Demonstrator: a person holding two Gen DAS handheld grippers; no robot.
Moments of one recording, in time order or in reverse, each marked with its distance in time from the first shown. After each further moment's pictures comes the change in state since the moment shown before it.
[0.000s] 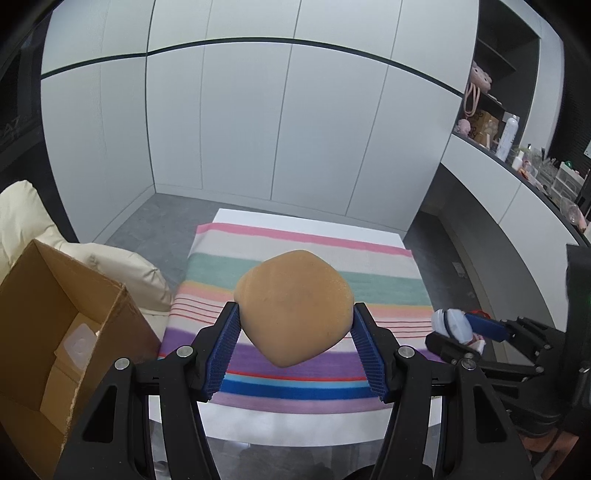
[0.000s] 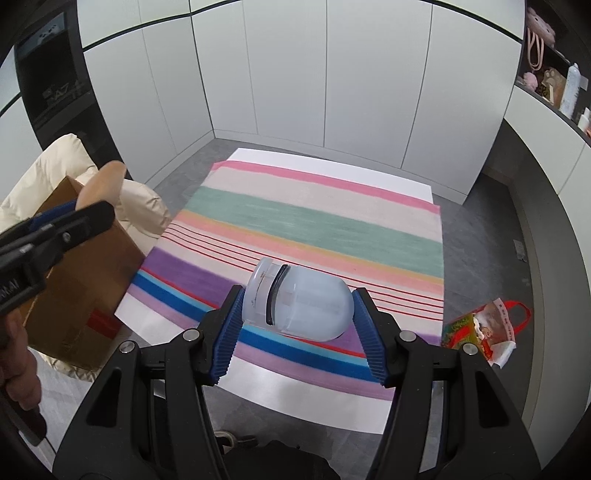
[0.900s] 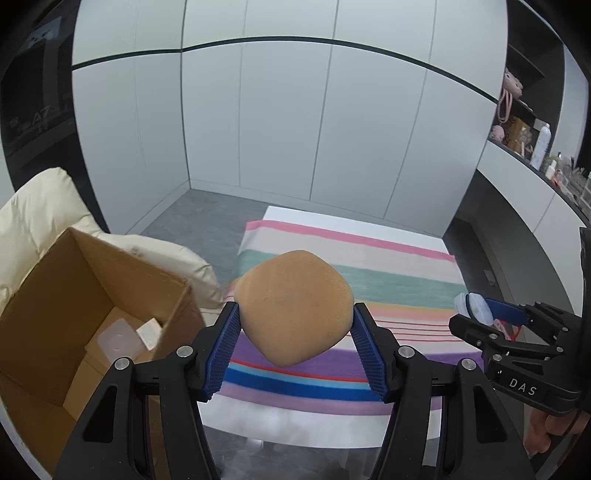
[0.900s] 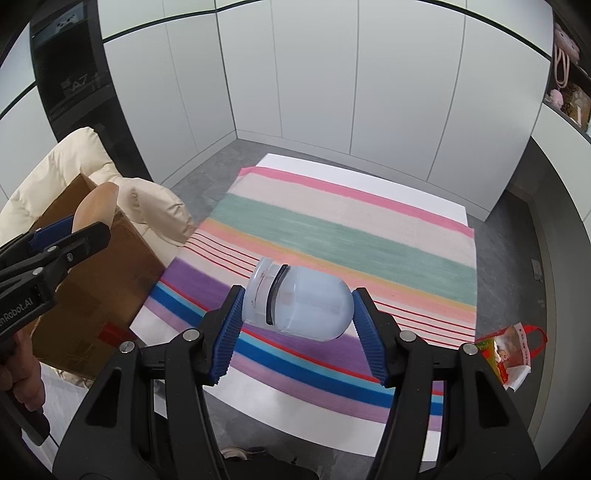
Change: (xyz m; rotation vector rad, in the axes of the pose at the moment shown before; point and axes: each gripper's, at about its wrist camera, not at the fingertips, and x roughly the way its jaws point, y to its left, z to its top) left arm 0.002 0.061 -0.005 -0.050 -0.005 0.120; right arm 0.031 0.050 0.025 -0.063 -0.015 0.056
